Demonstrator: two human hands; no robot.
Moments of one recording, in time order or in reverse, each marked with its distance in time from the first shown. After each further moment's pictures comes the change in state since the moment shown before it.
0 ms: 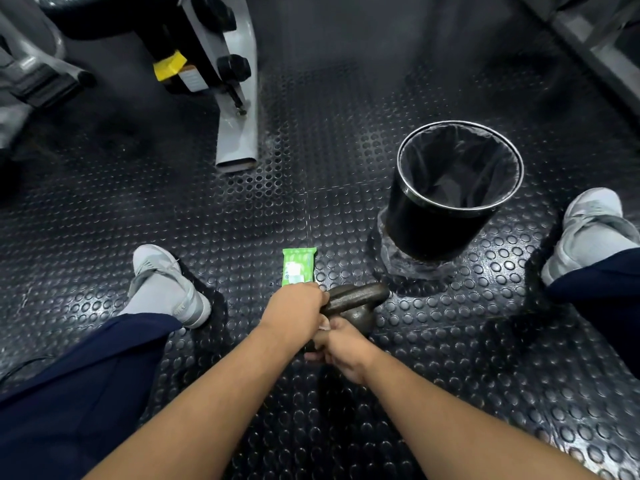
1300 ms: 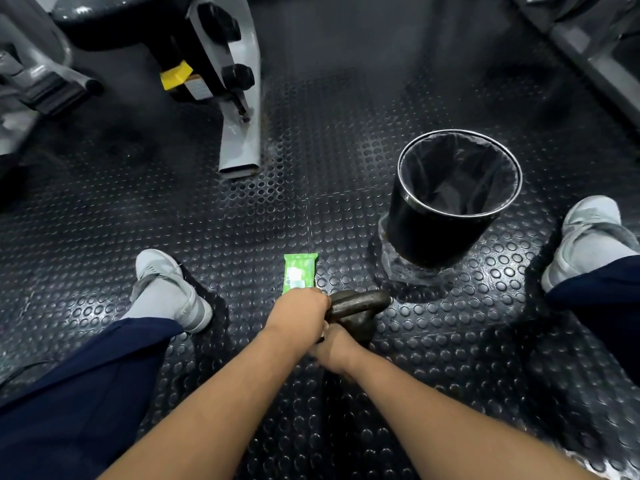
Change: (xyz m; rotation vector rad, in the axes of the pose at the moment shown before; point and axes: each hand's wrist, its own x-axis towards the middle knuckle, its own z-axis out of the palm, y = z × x) left_hand 0.006 0.002 0.004 0.143 -0.010 0.066; right_hand 0.007 -0.006 0.009 -0.674 0.085 -0.111
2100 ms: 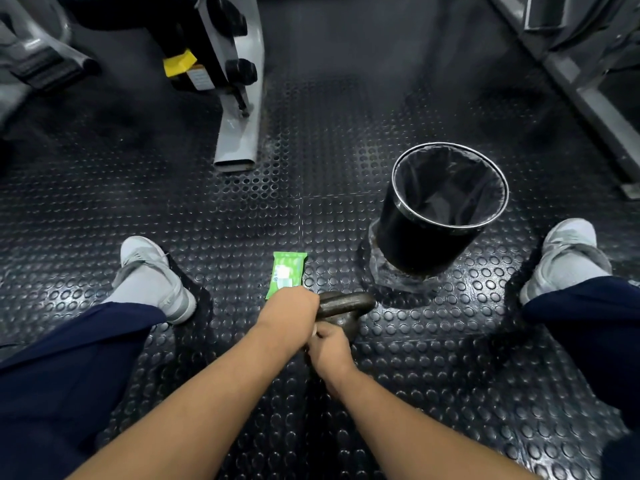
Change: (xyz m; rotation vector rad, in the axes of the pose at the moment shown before) left_hand -0.004 0.015 -0.010 0.023 -0.051 -0.078; right_hand -0.026 0.005 0.009 0.397 0.312 0.066
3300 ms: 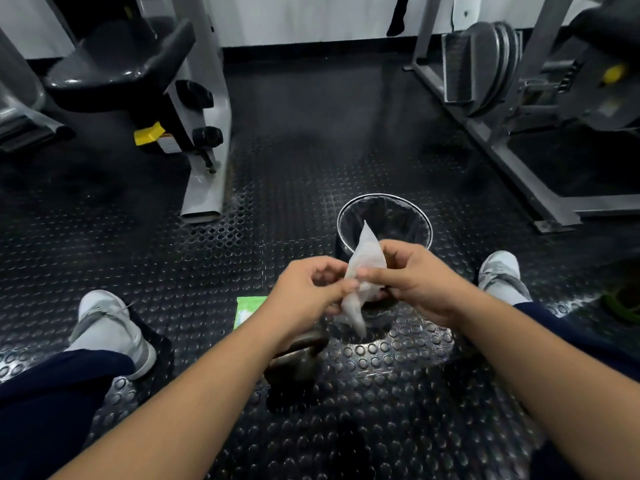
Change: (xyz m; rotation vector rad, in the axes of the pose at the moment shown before) left_hand -0.037 0.075 -0.138 -1.635 0.197 0.167; right_hand -0.078 -0.199 -0.237 0.089 -0.280 -0.412
